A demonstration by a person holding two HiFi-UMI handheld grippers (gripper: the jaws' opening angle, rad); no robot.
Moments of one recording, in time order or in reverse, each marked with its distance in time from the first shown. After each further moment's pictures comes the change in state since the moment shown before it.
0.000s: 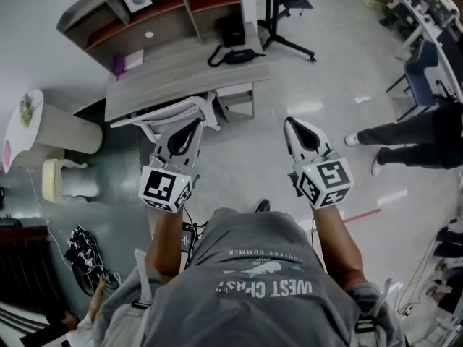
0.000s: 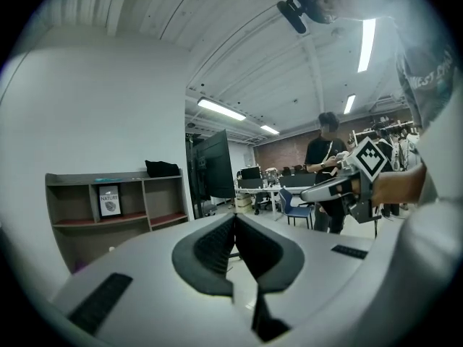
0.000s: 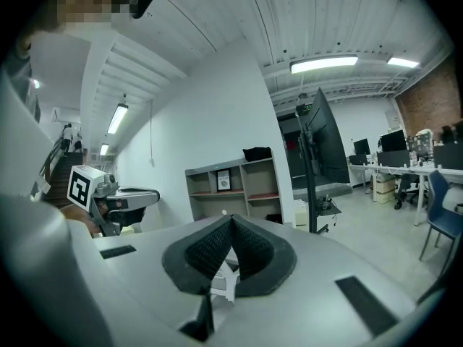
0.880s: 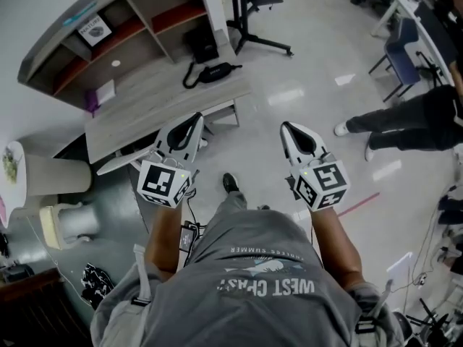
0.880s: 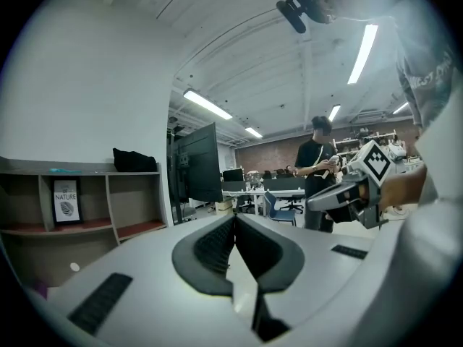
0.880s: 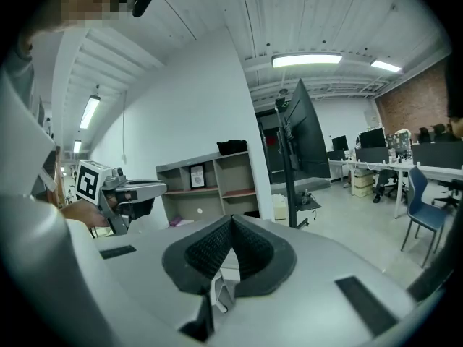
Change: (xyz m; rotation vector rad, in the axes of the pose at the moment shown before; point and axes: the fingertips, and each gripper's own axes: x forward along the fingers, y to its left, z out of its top) left arm 0.143 0.058 -0.004 -0.005 -0.024 -0.201; right arm 0.072 -0.075 -0.001 0.058 0.042 -0.170
